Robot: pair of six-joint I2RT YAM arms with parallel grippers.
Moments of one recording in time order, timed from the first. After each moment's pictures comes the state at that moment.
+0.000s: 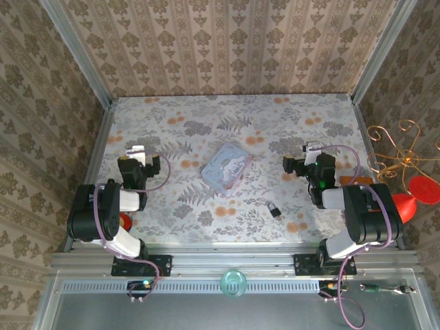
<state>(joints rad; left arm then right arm) -0.02 1.56 0.35 0.89 -0.13 0.09 -0.01 1.52 0.38 0.78 -0.11 0.01</state>
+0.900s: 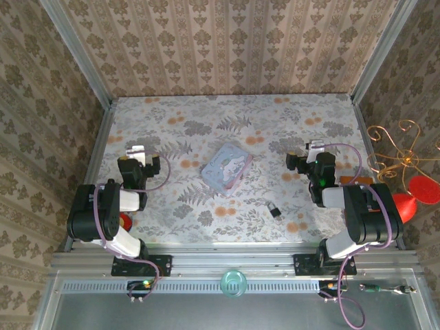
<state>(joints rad) -0.02 1.56 0.35 0.89 -0.13 0.09 -0.01 1.52 0.40 0.76 -0.03 0.03</state>
